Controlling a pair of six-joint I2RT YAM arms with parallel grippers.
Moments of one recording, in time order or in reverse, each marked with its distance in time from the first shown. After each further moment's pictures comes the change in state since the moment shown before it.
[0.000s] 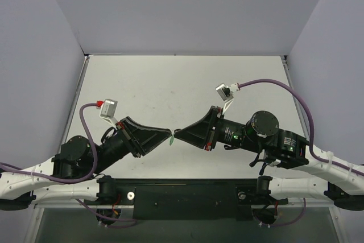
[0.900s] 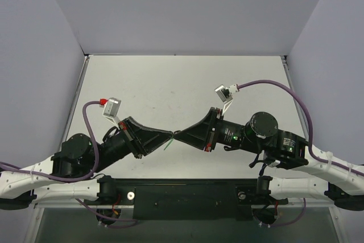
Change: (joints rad) left arm 0.000 0.027 0.022 -0.005 0.040 0.002; right arm 0.000 -0.005 -0.016 0.009 -0.001 0.013
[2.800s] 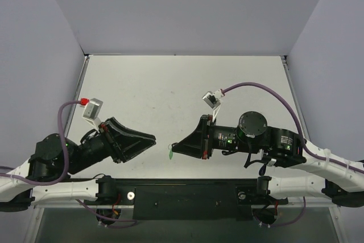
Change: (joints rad) left arm 0.001 -0.093 0.180 -0.355 0.077 0.077; right arm 0.033 0.057 0.069 -0.185 -0.098 -0.015
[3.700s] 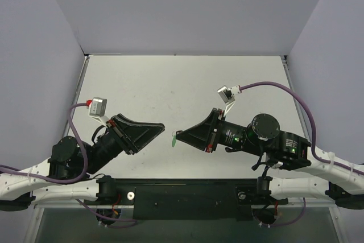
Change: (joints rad) left arm 0.000 0.035 -0.199 0.412 -0.158 -0.064; right arm 0.000 -0.069 -0.063 0.148 0.154 0.010
